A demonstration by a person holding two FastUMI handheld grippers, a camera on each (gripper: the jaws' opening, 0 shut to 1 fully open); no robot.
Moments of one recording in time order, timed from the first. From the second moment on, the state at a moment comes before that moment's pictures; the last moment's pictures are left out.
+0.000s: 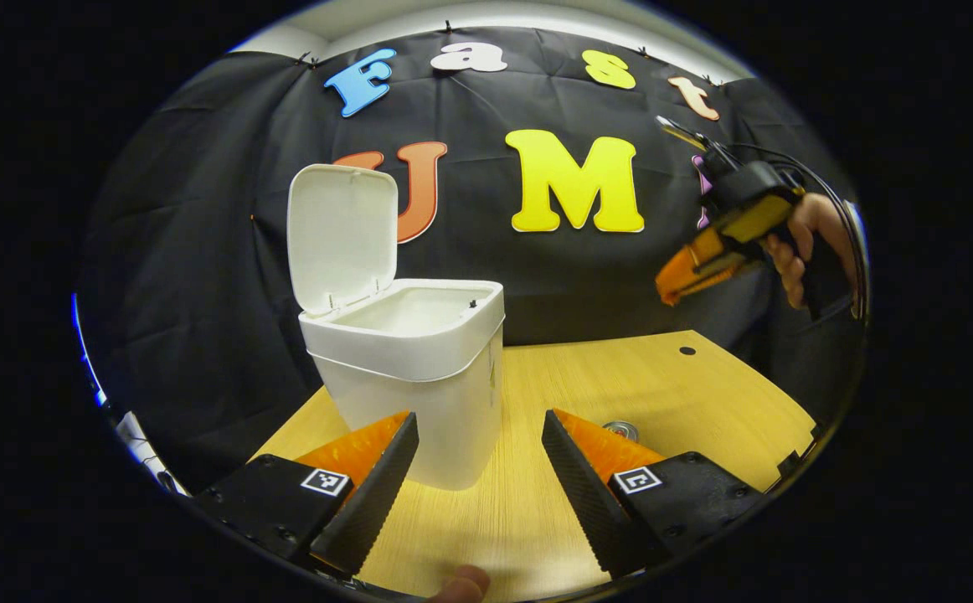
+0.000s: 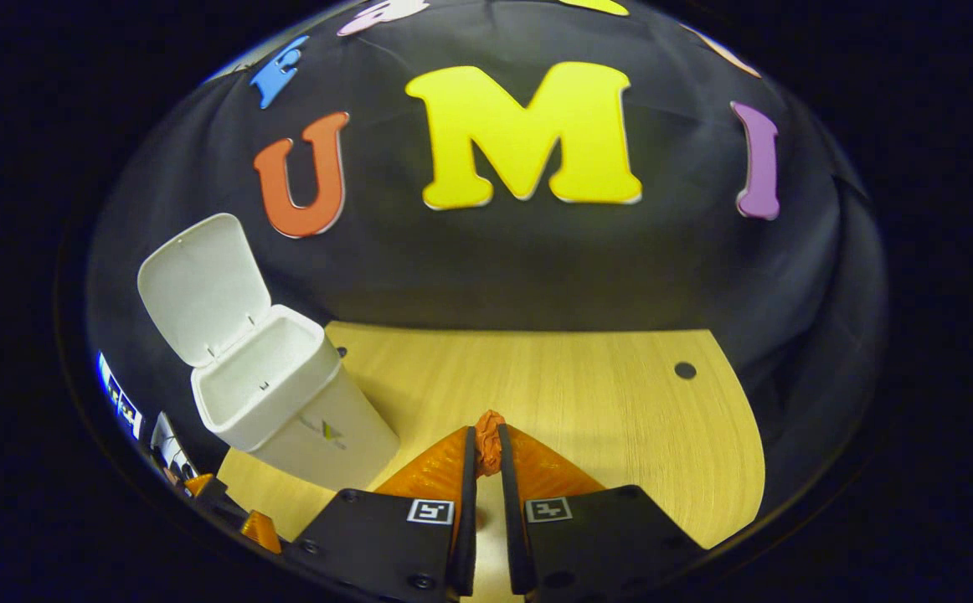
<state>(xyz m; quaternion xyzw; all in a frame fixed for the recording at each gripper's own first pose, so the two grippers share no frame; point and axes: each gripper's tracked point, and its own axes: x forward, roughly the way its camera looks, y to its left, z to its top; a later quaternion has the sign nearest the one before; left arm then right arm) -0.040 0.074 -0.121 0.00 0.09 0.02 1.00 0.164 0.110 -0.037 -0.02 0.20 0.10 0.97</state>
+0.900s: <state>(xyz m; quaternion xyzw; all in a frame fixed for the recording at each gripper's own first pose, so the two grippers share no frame) -0.078 0.143 -0.157 0.00 0.11 0.04 0.99 0.154 0.395 -0.054 -0.10 0.17 0.29 0.94</state>
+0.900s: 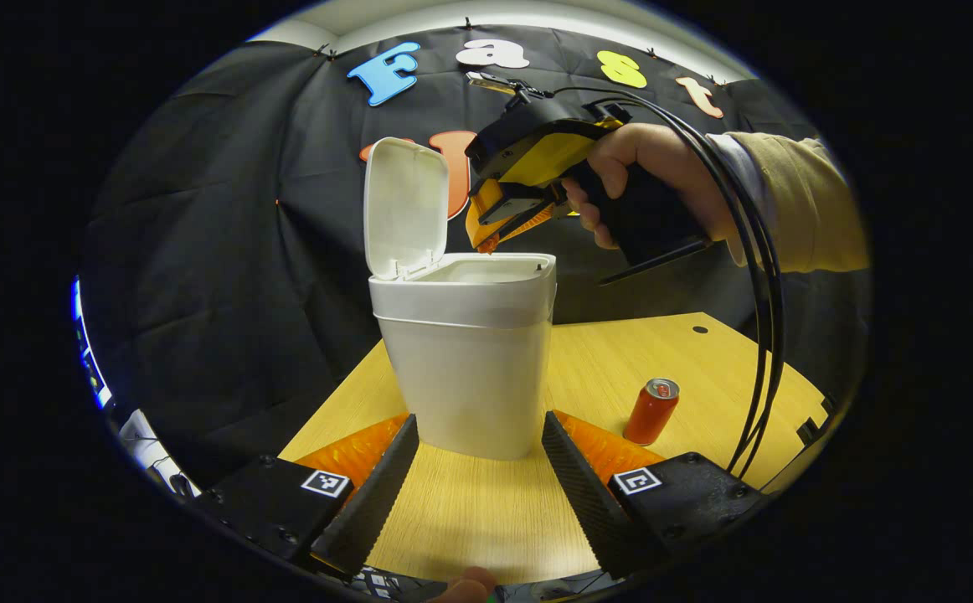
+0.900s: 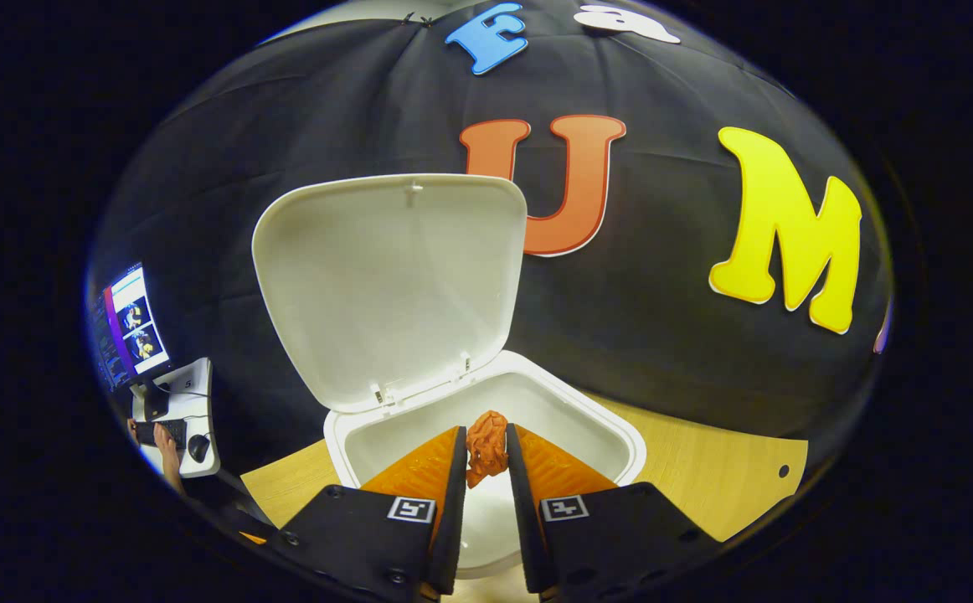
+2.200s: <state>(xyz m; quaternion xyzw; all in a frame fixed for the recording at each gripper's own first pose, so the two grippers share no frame) -0.010 -0.028 -0.226 0.01 0.14 -0.11 0.98 0.097 0.127 0.005 -0.06 0.10 0.18 0.98</state>
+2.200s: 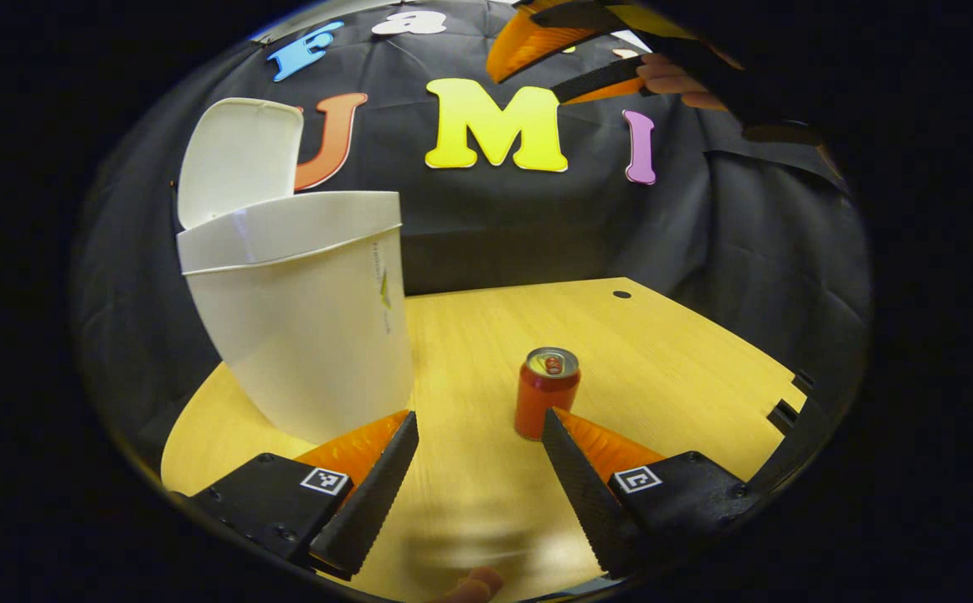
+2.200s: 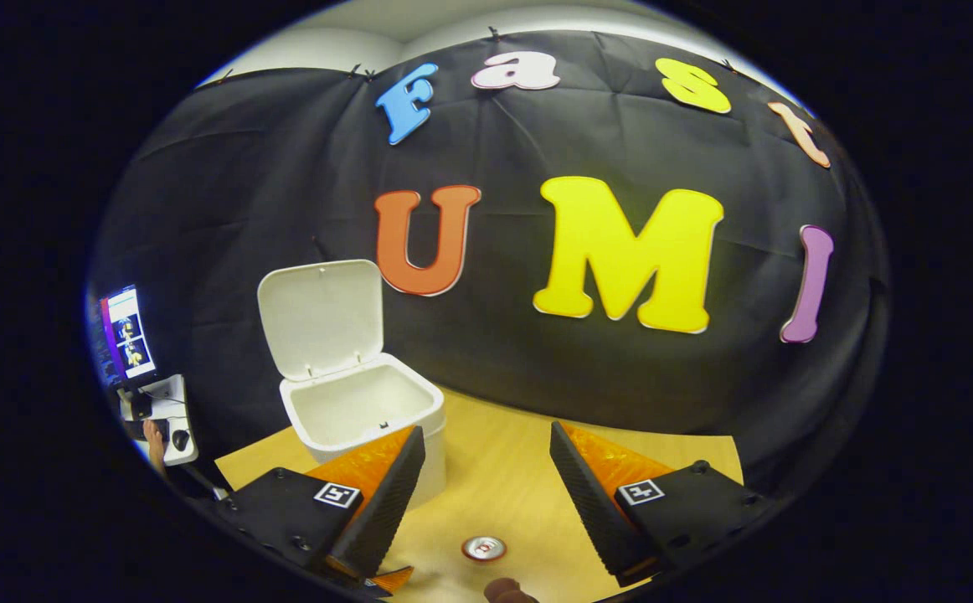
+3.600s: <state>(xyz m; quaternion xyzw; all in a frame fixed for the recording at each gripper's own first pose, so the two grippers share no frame) 0.087 -0.103 -0.318 0.01 0.24 -0.07 0.97 0.104 -0.067 -0.112 -0.01 0.24 0.06 0.97</state>
